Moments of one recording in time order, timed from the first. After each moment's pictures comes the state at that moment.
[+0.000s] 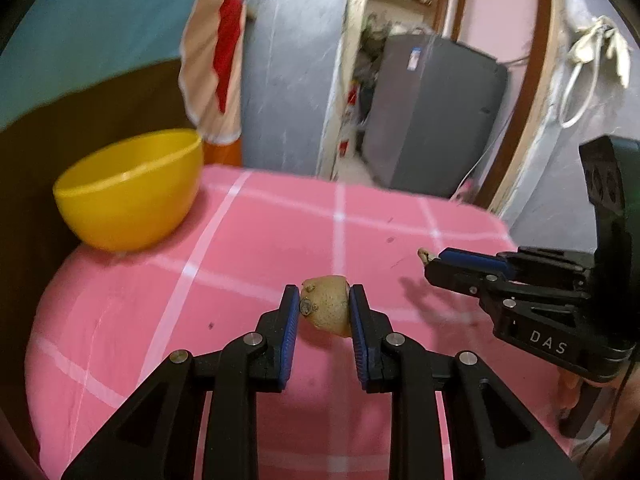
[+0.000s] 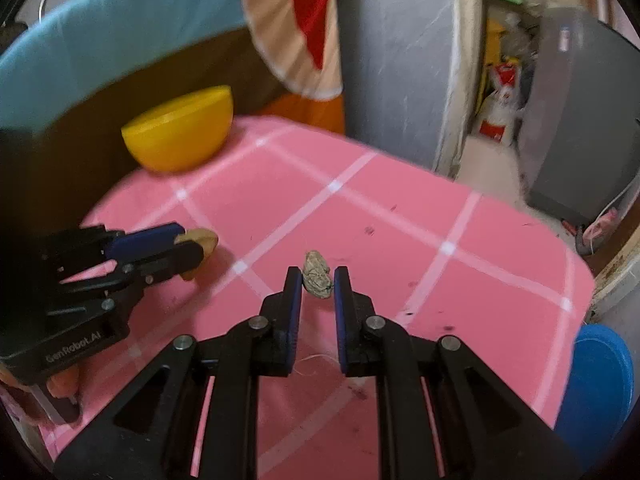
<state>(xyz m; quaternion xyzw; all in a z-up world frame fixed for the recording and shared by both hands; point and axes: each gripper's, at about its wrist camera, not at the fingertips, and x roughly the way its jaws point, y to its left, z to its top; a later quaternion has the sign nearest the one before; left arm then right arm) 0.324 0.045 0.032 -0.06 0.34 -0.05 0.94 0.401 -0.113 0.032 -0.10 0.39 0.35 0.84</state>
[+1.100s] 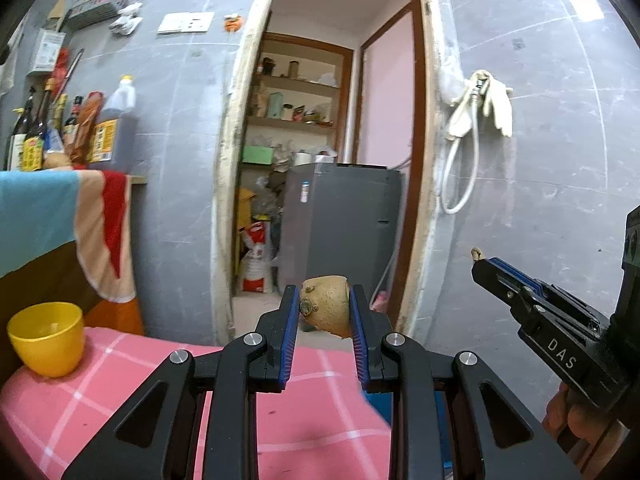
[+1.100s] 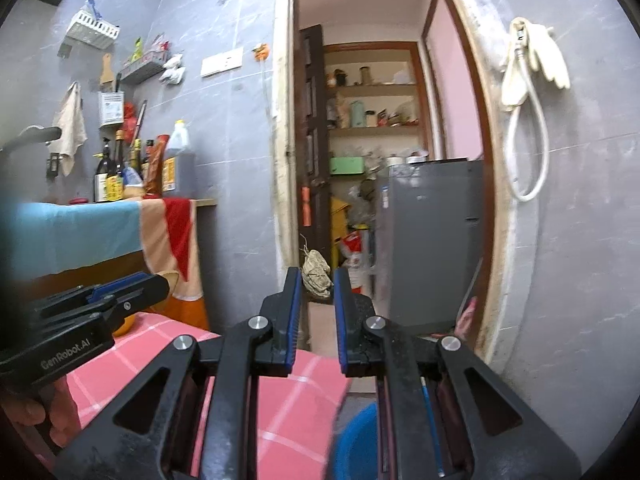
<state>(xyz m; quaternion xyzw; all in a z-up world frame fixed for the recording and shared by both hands) 0.286 -0.102 0.130 -0.03 0.09 -0.16 0.98 0.296 -0.299 0.144 0.00 0.06 0.14 0.99</state>
